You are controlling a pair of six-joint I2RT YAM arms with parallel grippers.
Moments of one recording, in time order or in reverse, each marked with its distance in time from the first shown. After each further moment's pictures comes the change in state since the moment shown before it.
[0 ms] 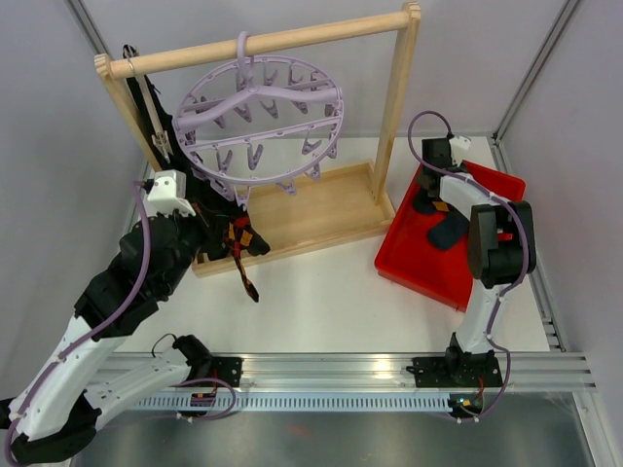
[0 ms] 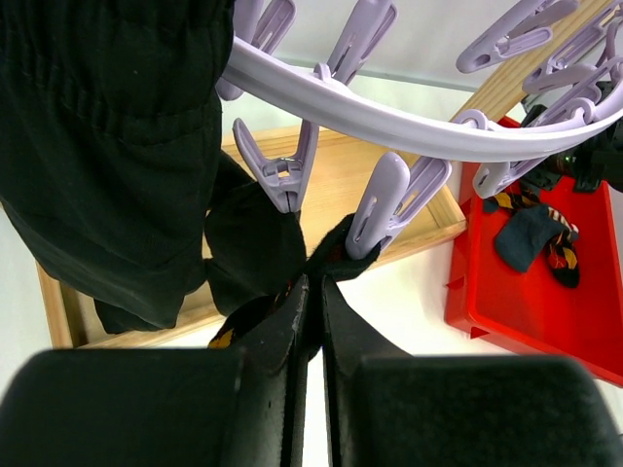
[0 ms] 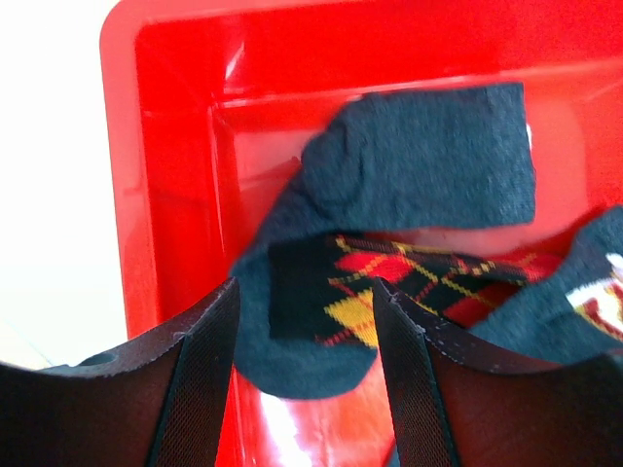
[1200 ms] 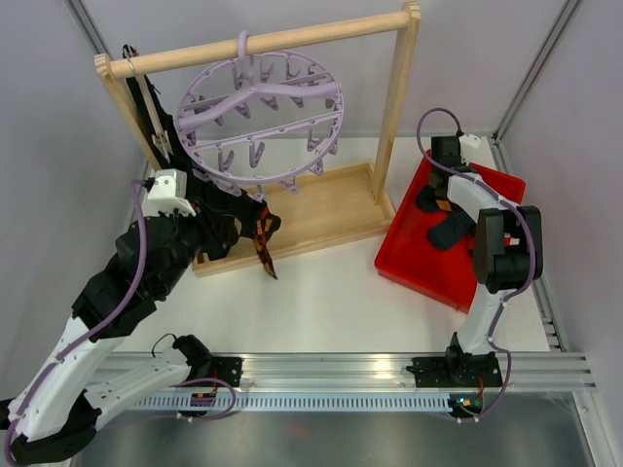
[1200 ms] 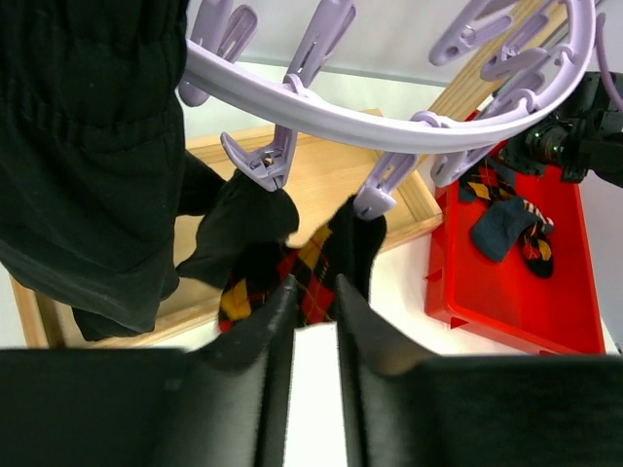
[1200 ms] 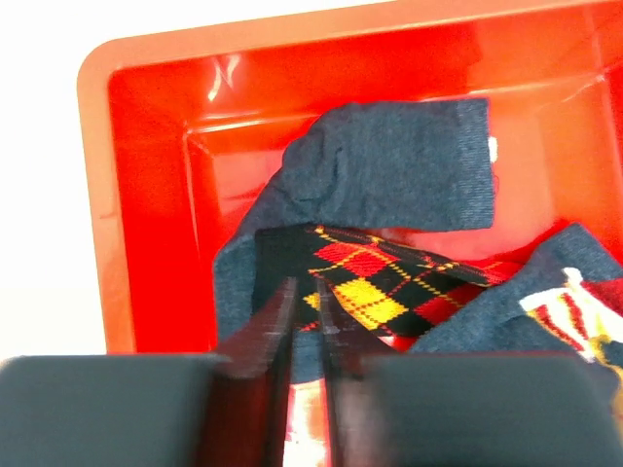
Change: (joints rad) left arm 0.000 0.000 0.015 0.005 0.053 0.000; right arm -0.033 -0.046 -0.010 -0.013 0.010 -0.008
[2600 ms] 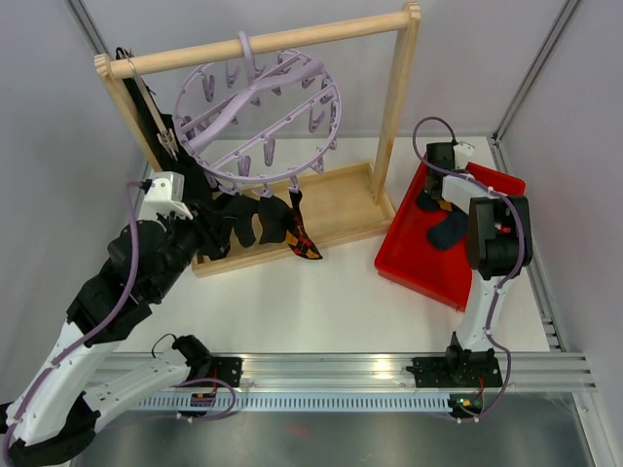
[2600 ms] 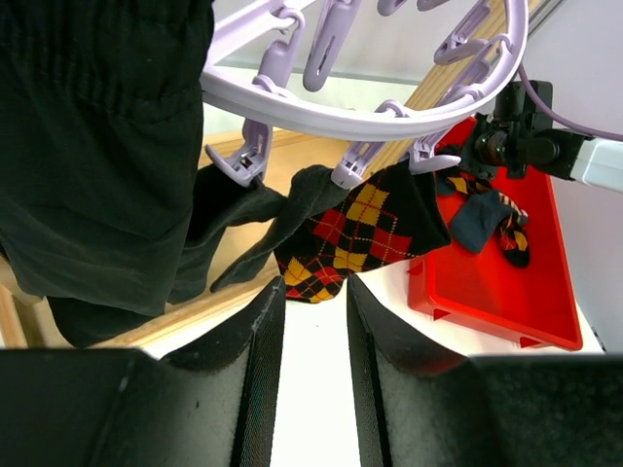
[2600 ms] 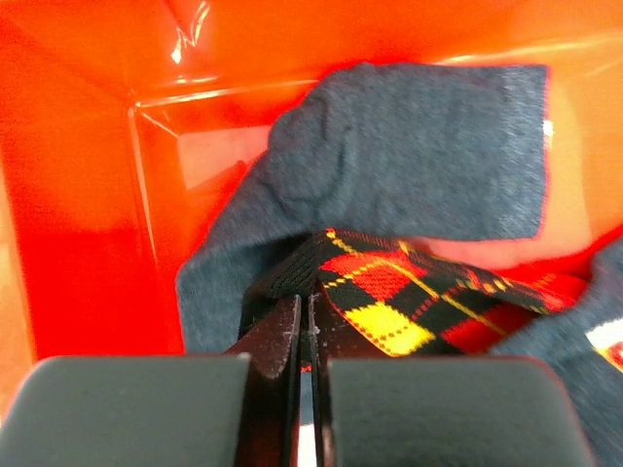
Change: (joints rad) left arm 0.000 -0.021 0.000 0.011 0.053 0.011; right arm -0.013 0.148 0.047 0.008 -0.010 0.007
